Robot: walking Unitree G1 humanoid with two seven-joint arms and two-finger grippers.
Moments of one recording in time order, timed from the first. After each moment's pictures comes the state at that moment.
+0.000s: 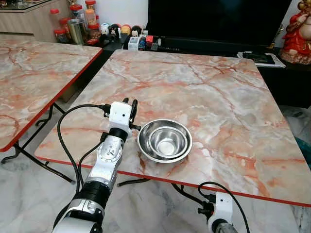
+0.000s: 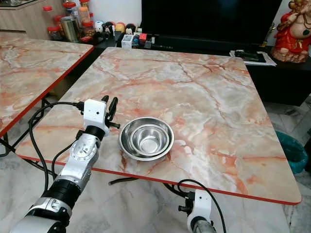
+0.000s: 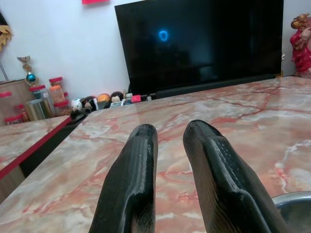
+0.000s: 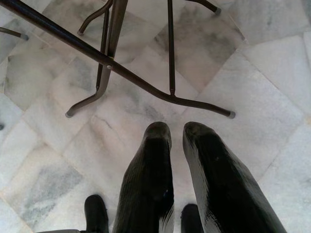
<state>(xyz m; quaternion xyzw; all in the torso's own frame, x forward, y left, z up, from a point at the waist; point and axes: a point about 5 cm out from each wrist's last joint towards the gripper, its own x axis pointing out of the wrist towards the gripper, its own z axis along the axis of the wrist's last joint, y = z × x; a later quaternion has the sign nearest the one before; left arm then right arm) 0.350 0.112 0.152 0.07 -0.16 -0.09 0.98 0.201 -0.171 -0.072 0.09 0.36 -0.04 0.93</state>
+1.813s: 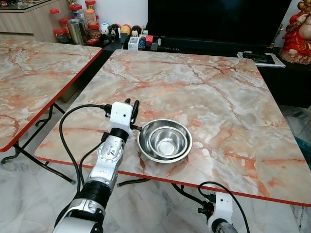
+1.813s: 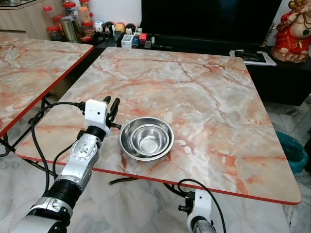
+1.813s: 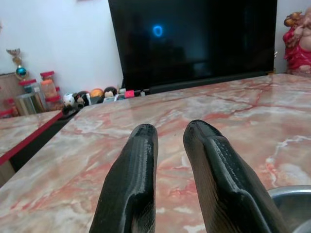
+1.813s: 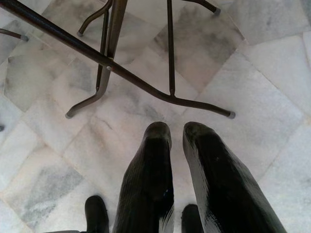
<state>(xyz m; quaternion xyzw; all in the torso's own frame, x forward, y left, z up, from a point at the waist) 0.350 0.111 0.150 0.06 -0.15 -0.10 0.98 0.201 -0.171 -0.071 0.10 0.36 -0.04 0.93</state>
